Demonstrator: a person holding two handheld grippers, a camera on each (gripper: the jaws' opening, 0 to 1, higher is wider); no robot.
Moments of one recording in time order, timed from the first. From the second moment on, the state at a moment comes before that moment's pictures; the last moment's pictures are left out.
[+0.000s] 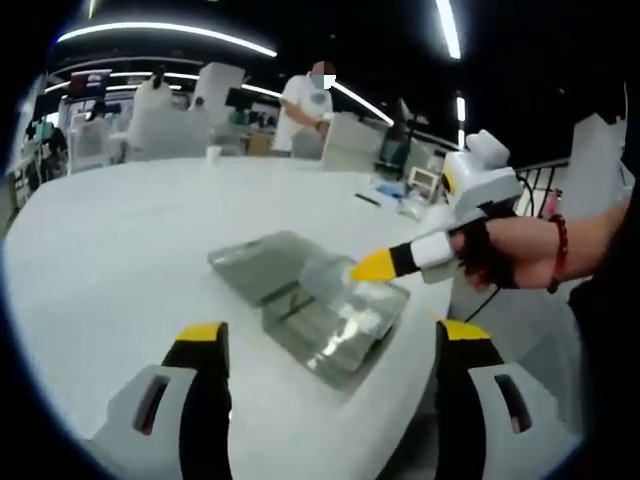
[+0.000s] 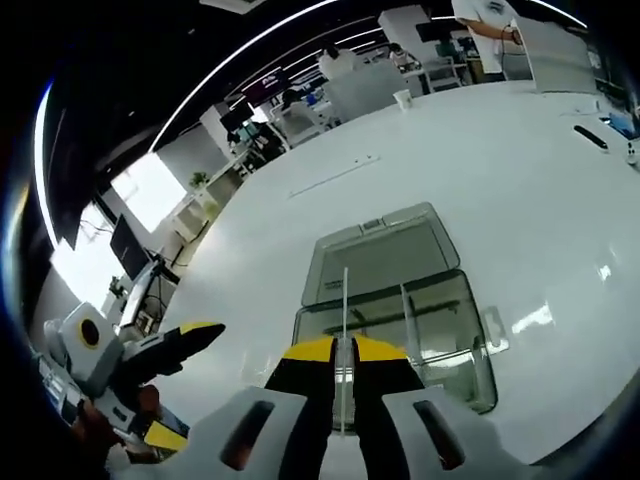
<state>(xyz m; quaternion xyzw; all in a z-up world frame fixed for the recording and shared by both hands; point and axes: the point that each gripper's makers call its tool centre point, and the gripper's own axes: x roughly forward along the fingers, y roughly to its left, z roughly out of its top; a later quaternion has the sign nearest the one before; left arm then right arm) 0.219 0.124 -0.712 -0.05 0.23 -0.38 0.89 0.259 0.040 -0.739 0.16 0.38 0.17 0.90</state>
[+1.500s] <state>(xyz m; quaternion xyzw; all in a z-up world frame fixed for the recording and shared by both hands) 0.220 0.134 -0.723 -0.06 0.25 -0.38 0.89 0.260 0.043 -0.755 0.11 0.39 0.18 0.89</state>
